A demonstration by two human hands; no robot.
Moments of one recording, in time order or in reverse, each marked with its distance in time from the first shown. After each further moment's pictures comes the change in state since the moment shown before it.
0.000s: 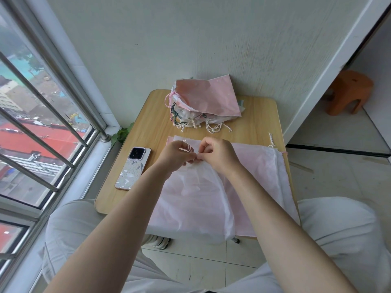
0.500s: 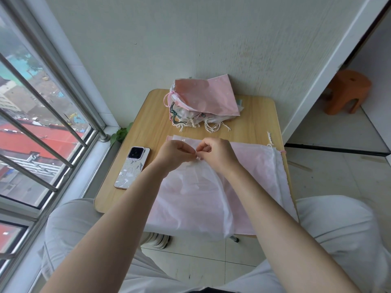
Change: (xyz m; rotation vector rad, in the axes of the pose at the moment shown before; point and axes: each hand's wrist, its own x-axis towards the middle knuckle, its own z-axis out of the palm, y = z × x) left_hand -0.002 0.002 -0.002 0.107 0.008 0.034; right_hand 0.001 0.001 0.002 -0.072 0.030 -0.007
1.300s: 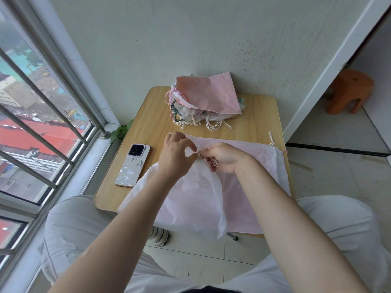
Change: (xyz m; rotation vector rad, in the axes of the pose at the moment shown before) left_hand -0.002 -0.022 0.017 0.516 0.343 0.522; right_hand 0.016 0.015 -0.003 0.655 -0.514 0.494
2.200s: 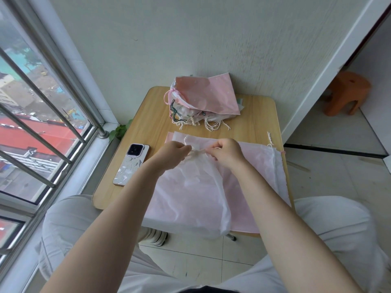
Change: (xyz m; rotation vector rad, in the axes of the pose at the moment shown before) left_hand 0.017 0.005 -0.029 -0.369 -0.498 -0.548; right_hand -0.008 0.006 -0.006 -0.431 0.551 -0.253
